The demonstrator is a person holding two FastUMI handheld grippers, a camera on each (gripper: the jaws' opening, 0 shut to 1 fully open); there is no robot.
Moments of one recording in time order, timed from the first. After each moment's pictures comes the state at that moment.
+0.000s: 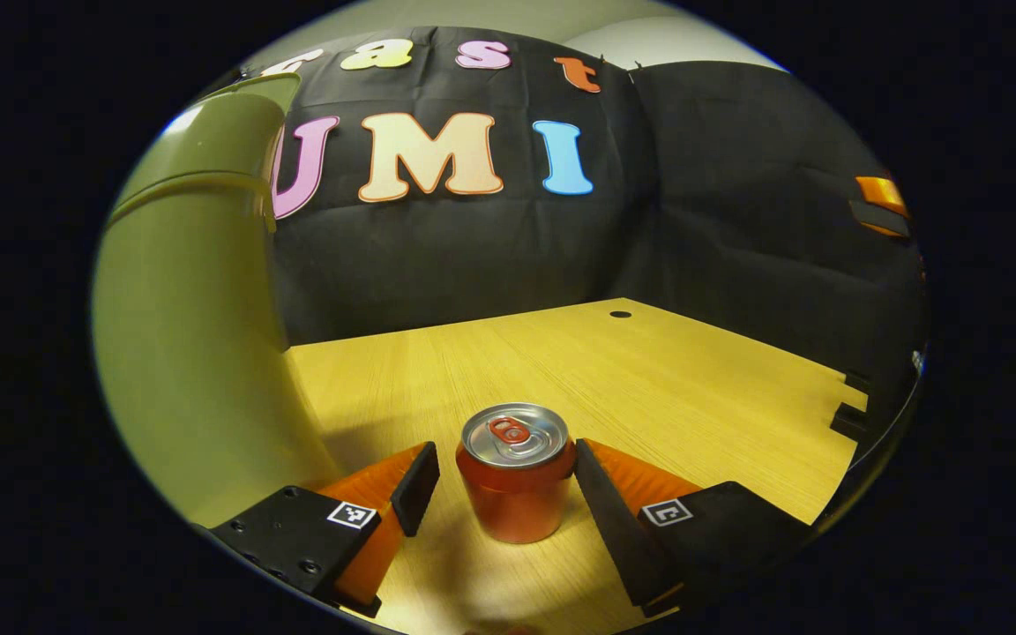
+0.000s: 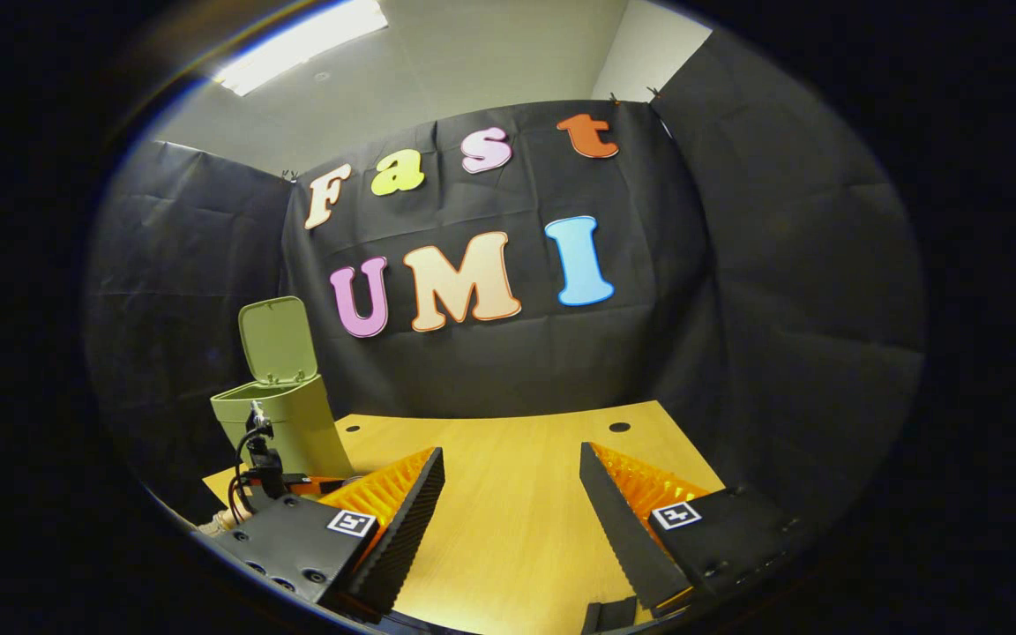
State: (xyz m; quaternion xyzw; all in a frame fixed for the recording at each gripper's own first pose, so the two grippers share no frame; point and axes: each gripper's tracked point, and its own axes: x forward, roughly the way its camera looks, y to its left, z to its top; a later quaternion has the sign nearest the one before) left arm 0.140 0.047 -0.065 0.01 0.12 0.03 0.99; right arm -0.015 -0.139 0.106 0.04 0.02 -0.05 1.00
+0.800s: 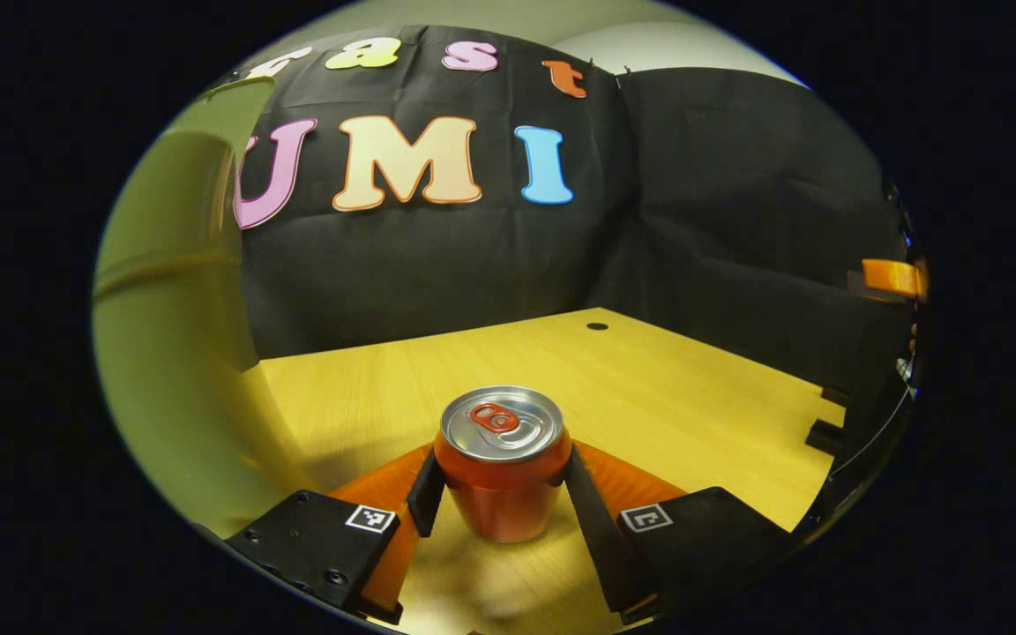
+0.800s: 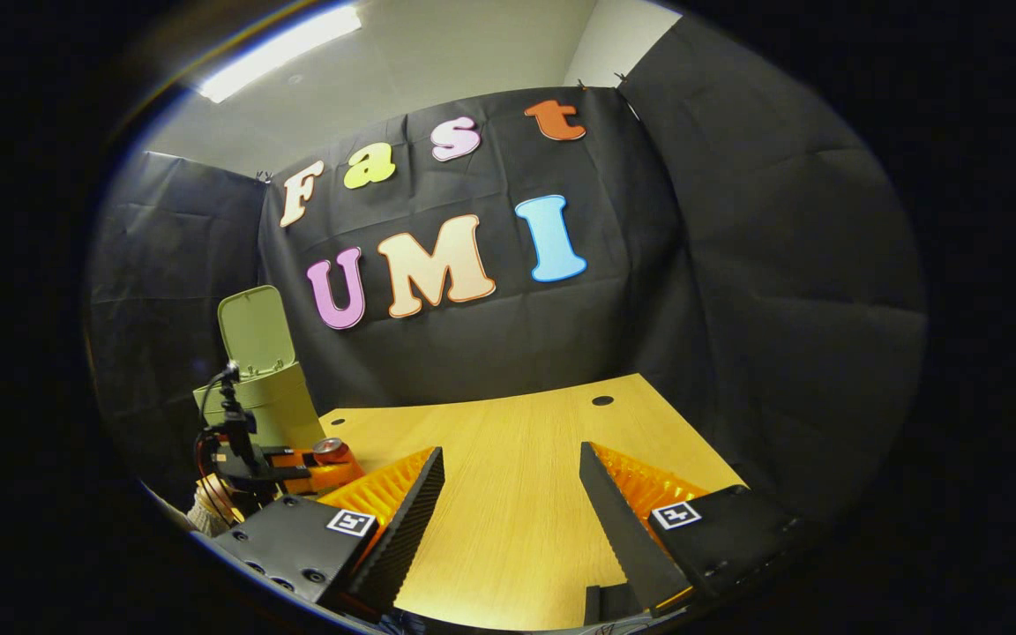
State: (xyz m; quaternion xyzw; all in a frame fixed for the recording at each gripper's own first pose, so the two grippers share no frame) left arm 0.148 0.026 -0.007 0.01 0.09 -0.04 0.99; right arm -0.009 -0.150 0.056 0.07 0.04 -0.07 0.99
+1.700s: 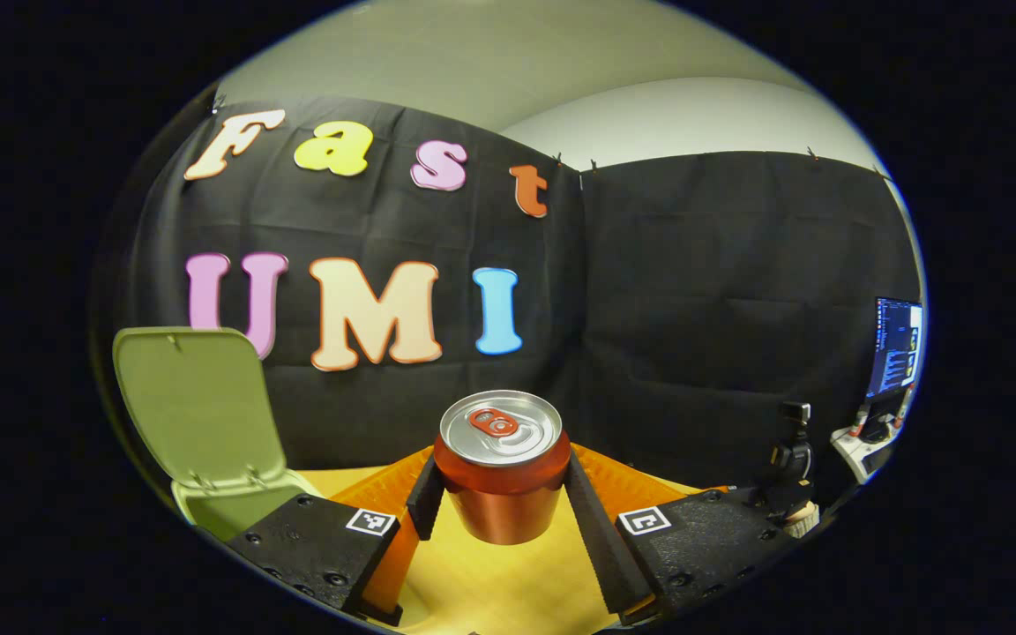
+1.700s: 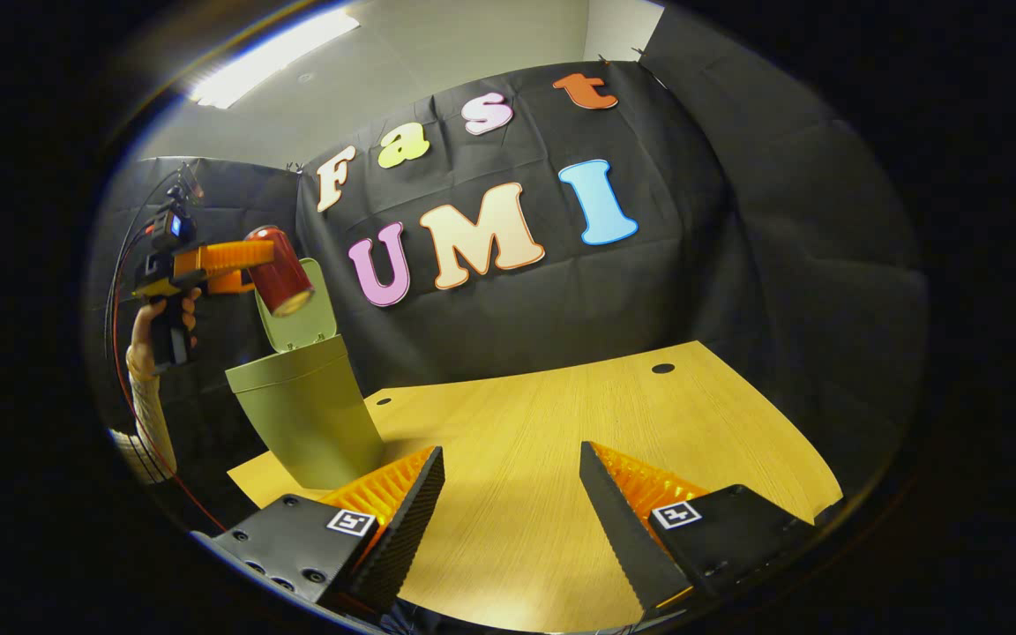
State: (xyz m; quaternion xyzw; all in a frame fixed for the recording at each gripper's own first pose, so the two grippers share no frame) left arm 0.069 0.044 0.277 0.00 -0.04 -0.07 1.00; right arm 0.025 -0.109 0.013 0.08 0.07 0.02 0.99
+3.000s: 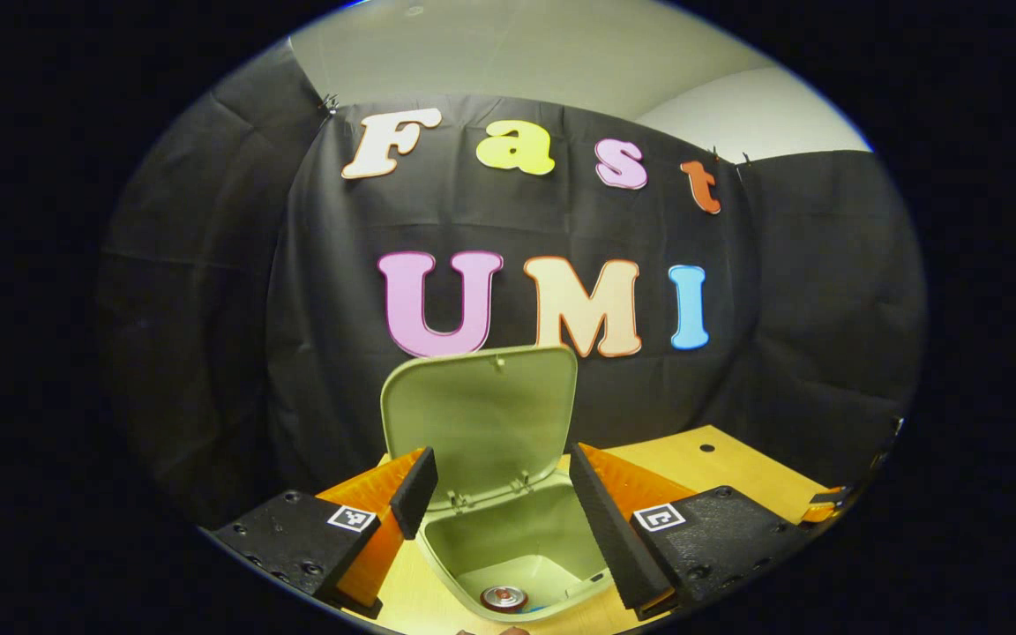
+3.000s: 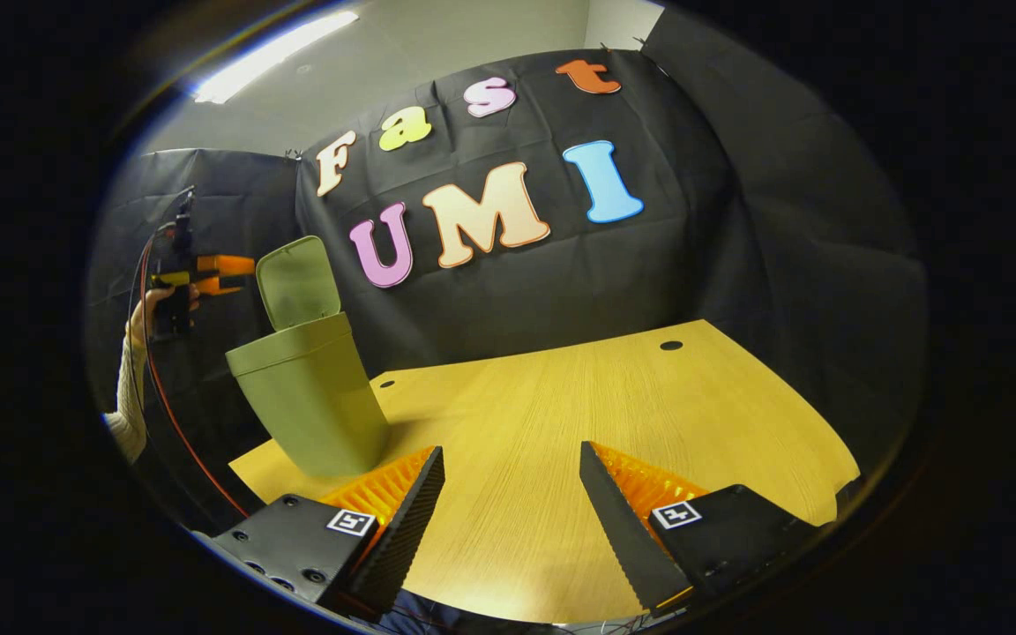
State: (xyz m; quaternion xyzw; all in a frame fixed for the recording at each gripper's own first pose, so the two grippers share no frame) left arm 0.024 0.261 0.290 -0.02 -0.02 0.15 0.99; right arm 0.025 -0.085 -0.020 0.08 0.11 0.02 0.99
